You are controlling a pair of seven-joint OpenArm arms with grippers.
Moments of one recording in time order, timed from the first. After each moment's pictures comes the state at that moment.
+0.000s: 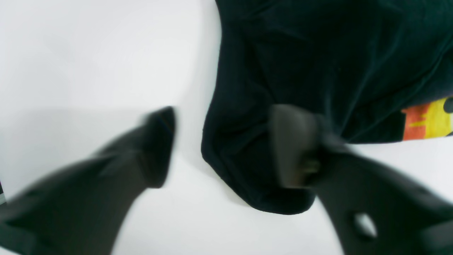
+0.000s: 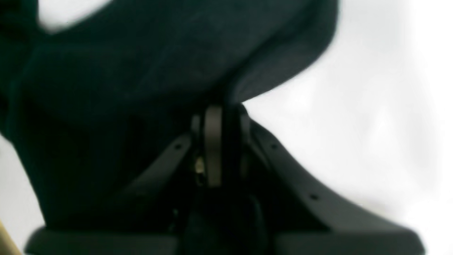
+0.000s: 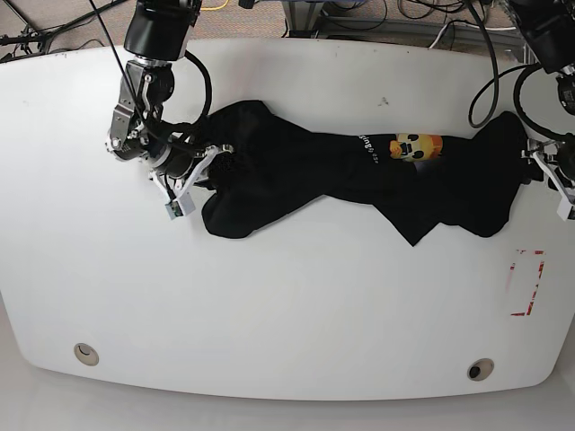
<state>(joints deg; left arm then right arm) -2.0 -29.0 -35.6 83.7 -31.8 -42.8 70.9 2.0 1.8 18.9 80.8 21.6 41.1 -54.4</state>
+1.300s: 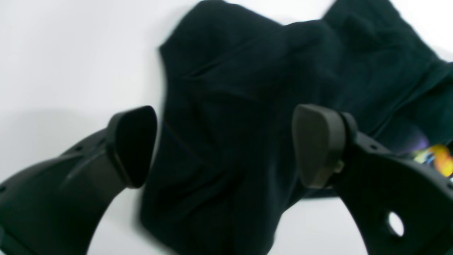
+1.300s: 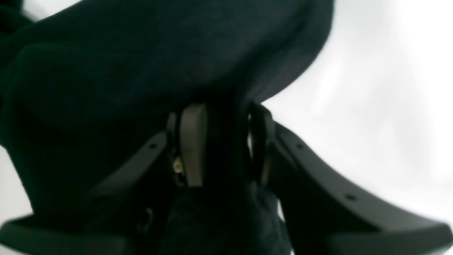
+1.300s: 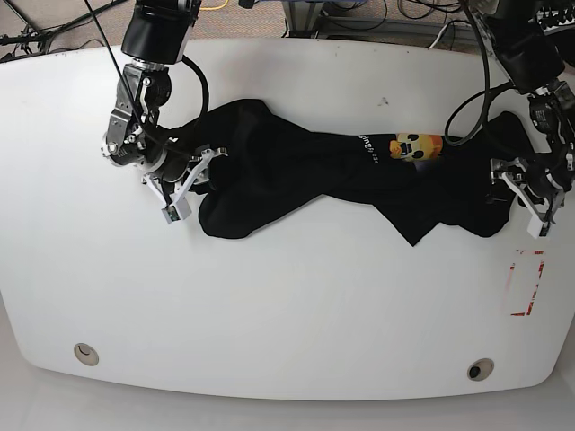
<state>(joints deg) -10.0 -20.2 -33.4 77.5 -26.4 -42.8 68.7 2.9 2.3 19.2 81.6 19.8 40.9 -55.4</state>
